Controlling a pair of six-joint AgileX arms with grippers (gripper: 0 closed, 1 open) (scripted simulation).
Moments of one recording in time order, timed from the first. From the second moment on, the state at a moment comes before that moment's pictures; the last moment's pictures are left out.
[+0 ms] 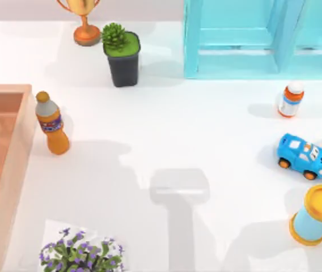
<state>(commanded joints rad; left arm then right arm) 0.26 1.79 1.46 -1.26 0.07 0.28 0.00 0.00 0.00 0.00 0.00 0.00</state>
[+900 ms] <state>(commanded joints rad) 0.26 1.80 1.43 -1.22 0.07 0.28 0.00 0.00 0.00 0.00 0.00 0.00</state>
